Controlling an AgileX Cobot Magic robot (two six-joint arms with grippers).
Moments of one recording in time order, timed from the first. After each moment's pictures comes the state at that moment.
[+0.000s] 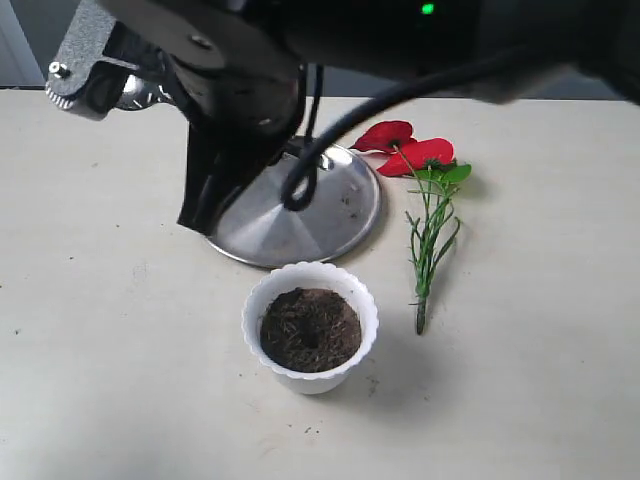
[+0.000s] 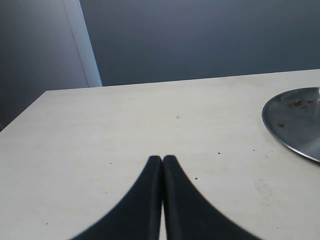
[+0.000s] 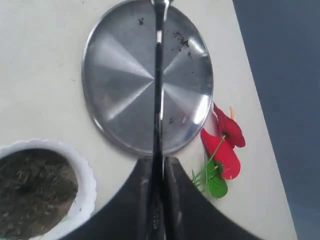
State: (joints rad) left arm 0.05 0.01 0.00 0.08 0.24 0.01; right arm 1.26 1.81 -1.71 -0.58 1.21 0.00
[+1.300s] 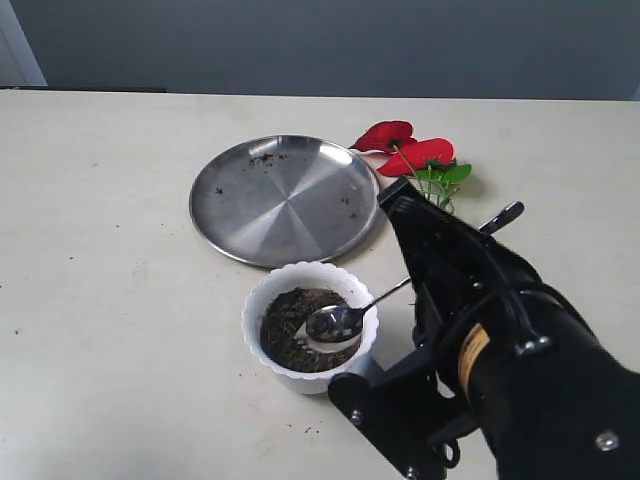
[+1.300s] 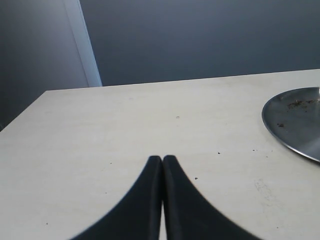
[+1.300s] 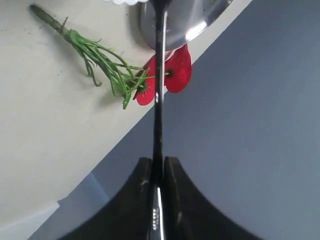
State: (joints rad) left arm 0.05 0.01 0.00 0.08 0.24 0.01; right arm 1.59 1.36 -0.74 -1.12 1.22 -0.30
